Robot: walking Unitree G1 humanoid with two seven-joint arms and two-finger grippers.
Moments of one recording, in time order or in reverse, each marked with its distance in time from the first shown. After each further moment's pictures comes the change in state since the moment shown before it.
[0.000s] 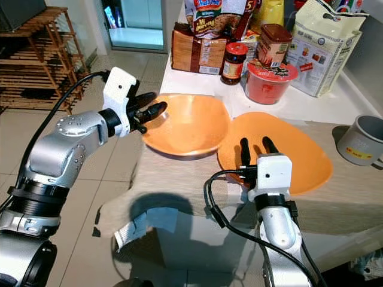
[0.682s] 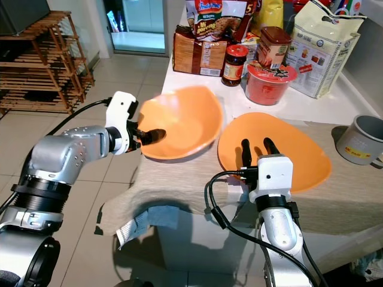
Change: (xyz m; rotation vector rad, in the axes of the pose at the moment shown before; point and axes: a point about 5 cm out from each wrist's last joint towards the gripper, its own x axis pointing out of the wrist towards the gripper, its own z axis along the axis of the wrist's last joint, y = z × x) left arm -0.002 0.006 -0.044 -0.293 0.316 0.073; right arm -0.001 -0.002 -0.001 -0.004 0.004 0.001
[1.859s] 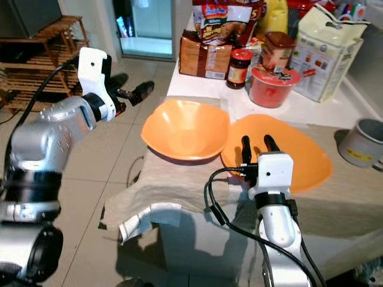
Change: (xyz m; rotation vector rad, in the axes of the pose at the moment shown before) left arm -0.024 0.013 0.057 -0.046 -0.315 0.063; right arm 0.003 0.001 0.002 0.010 -0.011 -0.022
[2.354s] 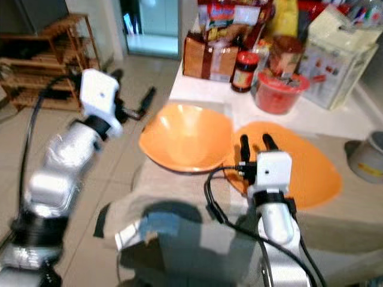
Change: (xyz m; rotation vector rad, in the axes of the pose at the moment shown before) left arm -0.019 -0.024 -0.017 0.406 -0.286 0.127; right arm 0.003 0.001 0.003 -0.002 -0.013 0.005
